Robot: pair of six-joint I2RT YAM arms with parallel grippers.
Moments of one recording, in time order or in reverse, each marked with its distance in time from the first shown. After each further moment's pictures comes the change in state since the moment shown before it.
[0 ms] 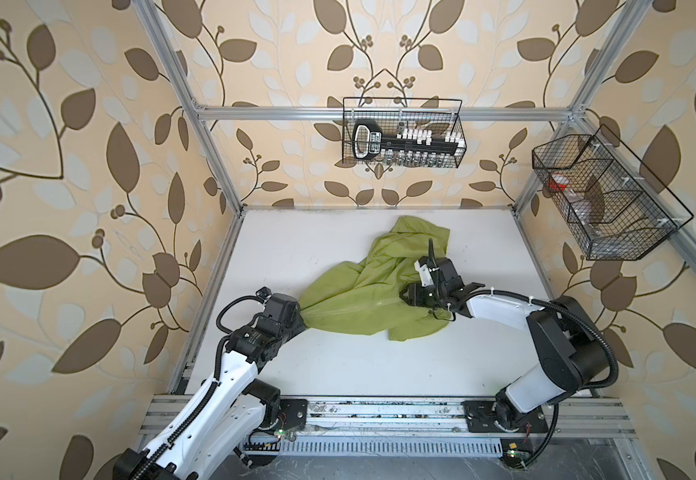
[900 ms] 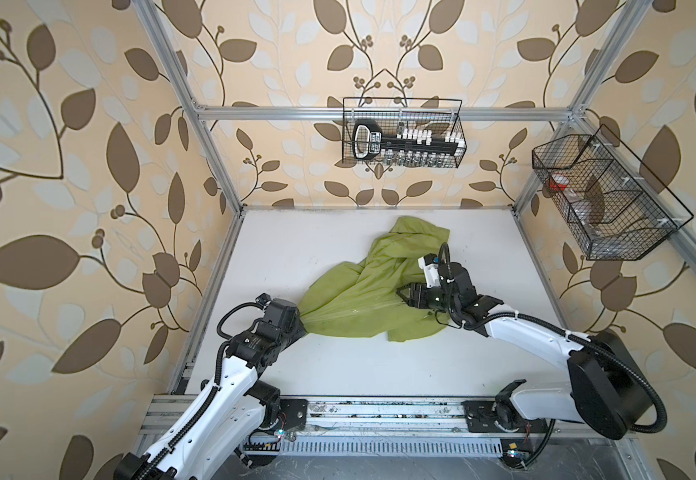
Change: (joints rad) left arm 0.000 -0.031 -0.061 0.011 0.030 -0.037; right arm 0.070 -0.304 -0.124 0.082 -0.022 0.079
